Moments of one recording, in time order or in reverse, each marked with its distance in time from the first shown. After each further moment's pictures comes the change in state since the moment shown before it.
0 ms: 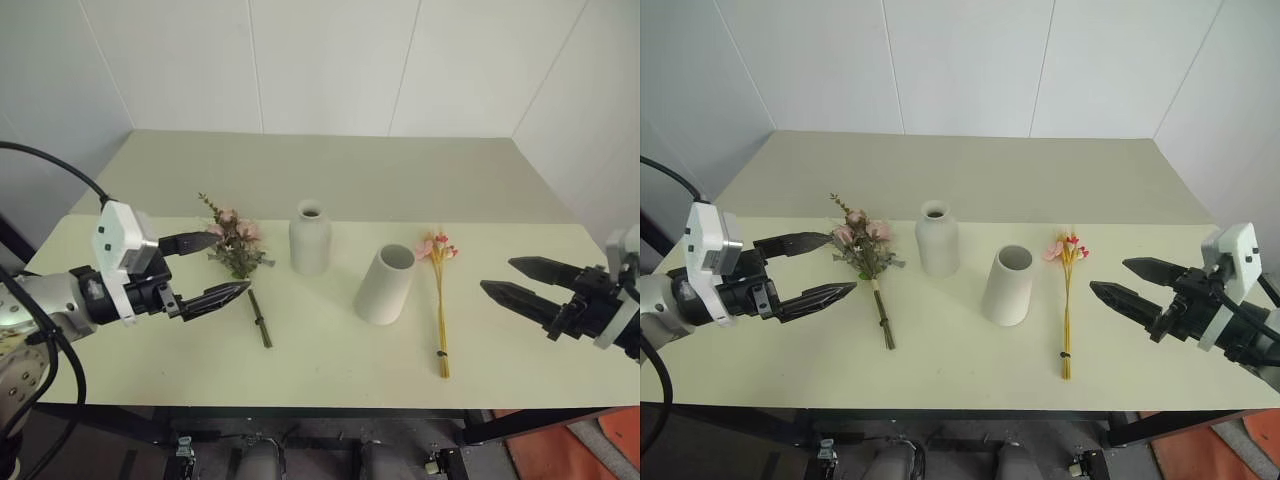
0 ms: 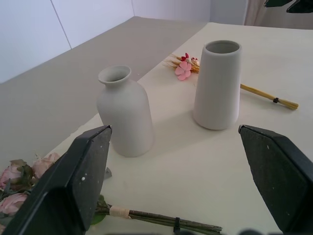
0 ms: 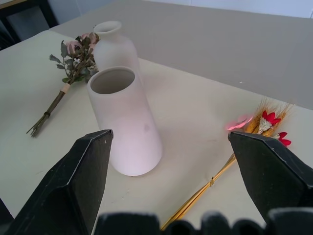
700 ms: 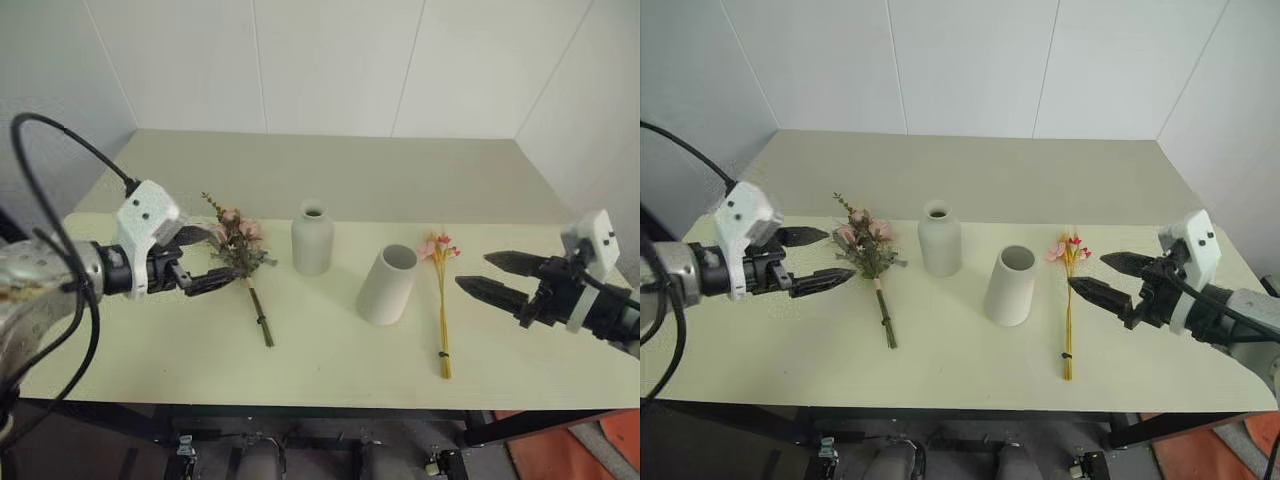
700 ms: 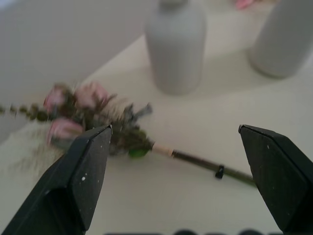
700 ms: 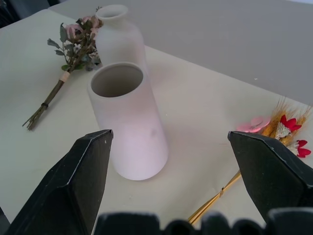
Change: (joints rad) left arm -0.351 0.151 -0.298 0.153 0.096 0.476 0.222; right arm -0.150 -0.041 0.136 -0.010 -0.013 0.082 -0.061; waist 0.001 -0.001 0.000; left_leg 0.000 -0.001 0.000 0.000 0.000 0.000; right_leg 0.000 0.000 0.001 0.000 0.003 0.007
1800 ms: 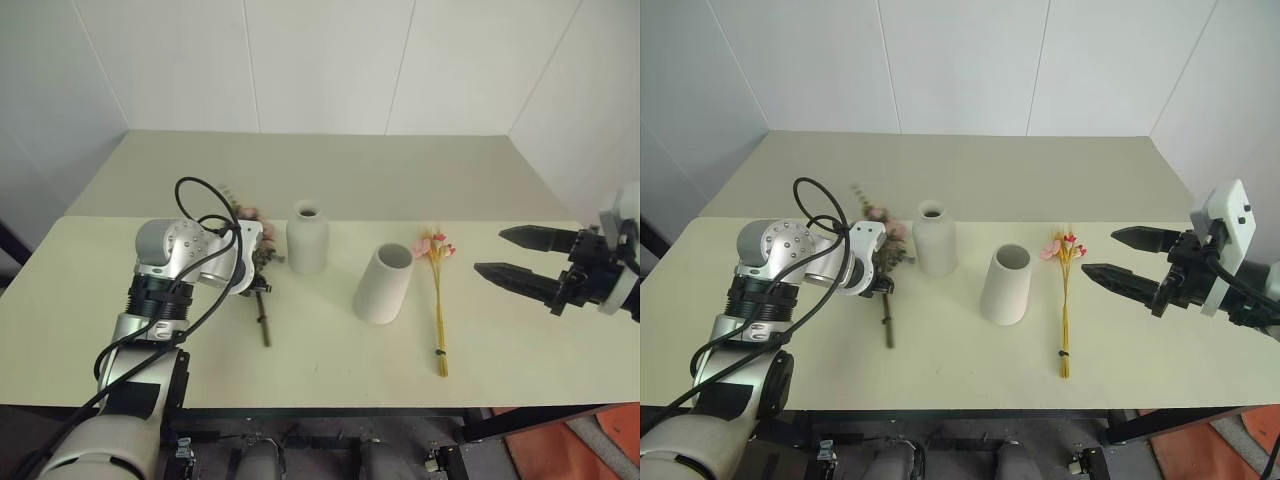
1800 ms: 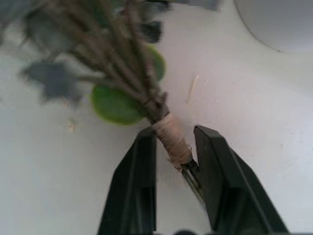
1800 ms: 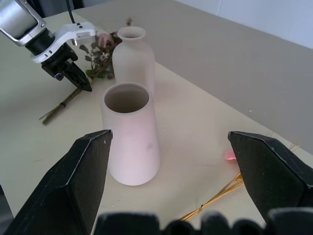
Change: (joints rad) left arm -0.435 -0.649 -0.117 0.695 -0.041 0.438 0.859; right arm -0.054 -0.072 -0.031 0.091 -0.099 -0.107 0.239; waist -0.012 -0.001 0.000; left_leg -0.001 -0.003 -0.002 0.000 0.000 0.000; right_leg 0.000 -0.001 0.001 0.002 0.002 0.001
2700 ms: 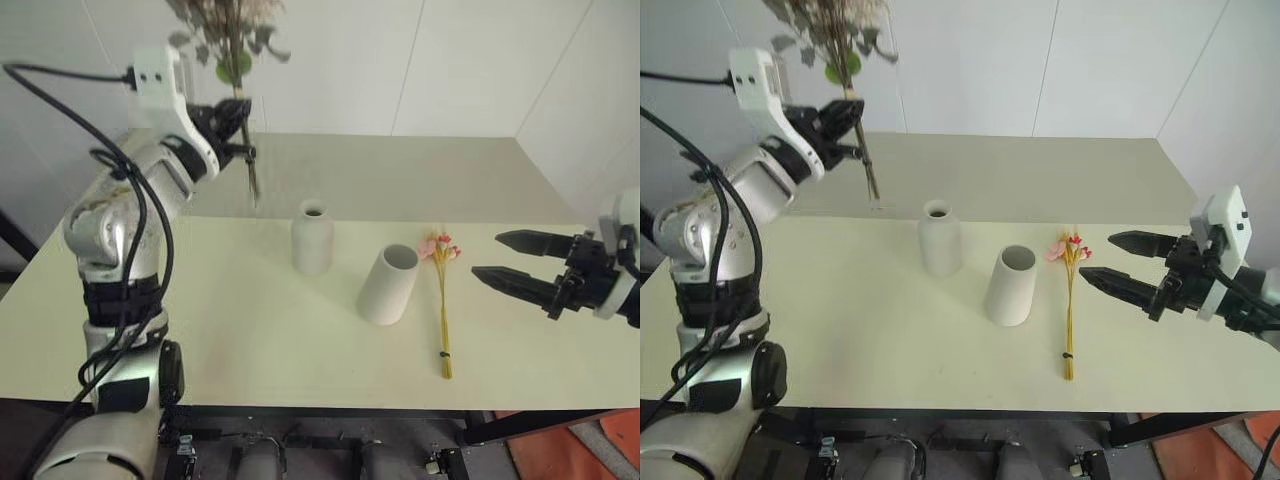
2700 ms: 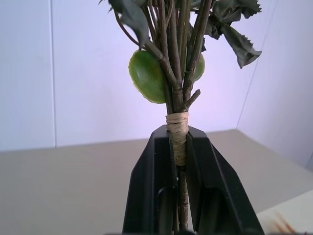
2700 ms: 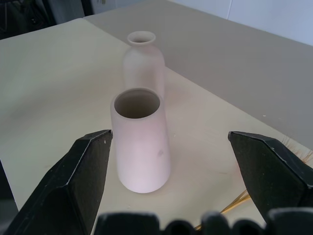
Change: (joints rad) left arm -0.121 -0.038 0.213 -0.231 0.192 -0.908 -0.510; right arm 0.024 0.054 -0.011 -0.020 0.005 0.000 -0.008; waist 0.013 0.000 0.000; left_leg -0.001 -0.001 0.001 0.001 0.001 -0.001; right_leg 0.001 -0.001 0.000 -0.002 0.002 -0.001
